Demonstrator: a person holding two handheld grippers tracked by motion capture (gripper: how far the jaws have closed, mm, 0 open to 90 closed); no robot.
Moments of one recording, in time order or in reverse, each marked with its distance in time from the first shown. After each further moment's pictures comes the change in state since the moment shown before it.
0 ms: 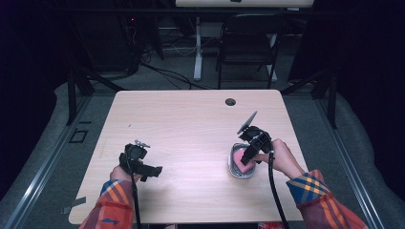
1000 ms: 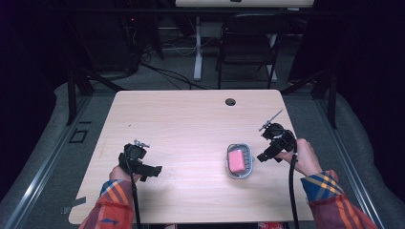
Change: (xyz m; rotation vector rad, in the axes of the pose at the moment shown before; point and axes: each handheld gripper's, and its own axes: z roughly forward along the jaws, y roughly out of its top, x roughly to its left) left arm 0.000 -0.001 -0.002 -0.012 0.001 -0.010; right arm -0.037 -0.047 -0.027 -0.174 -0.083 -0.031
